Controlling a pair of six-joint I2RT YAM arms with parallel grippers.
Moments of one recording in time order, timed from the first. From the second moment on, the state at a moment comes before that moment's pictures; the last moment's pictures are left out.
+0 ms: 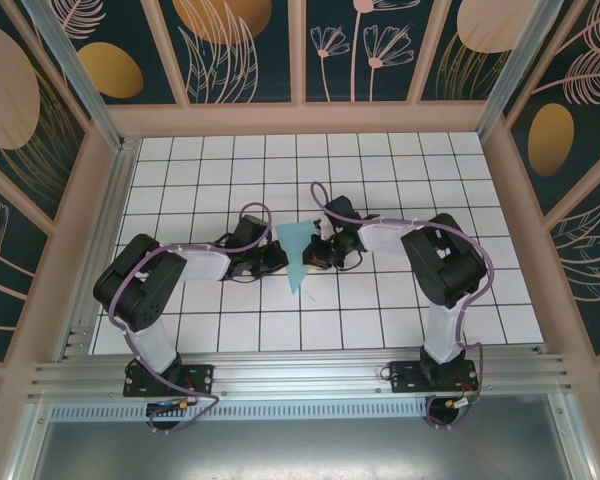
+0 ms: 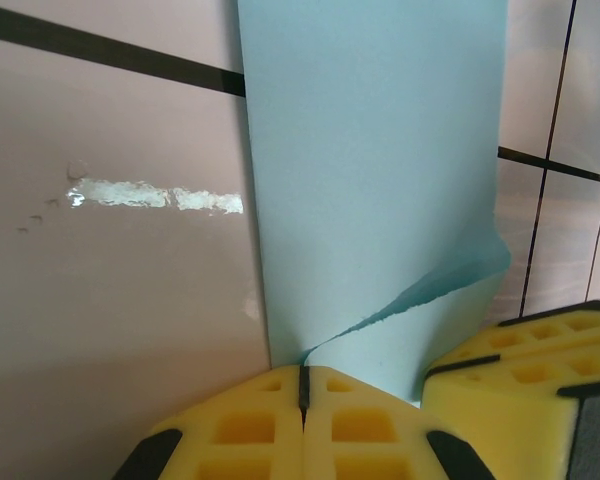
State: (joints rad) left arm -0.58 1.77 0.76 0.12 0.33 -0.93; right arm 0.58 1.90 1.05 -0.27 -0.60 0.67
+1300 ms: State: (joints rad) left arm -0.58 1.70 0.77 0.03 0.24 -0.92; right arm 0.52 1.94 1.11 -0.34 -0.52 0.65
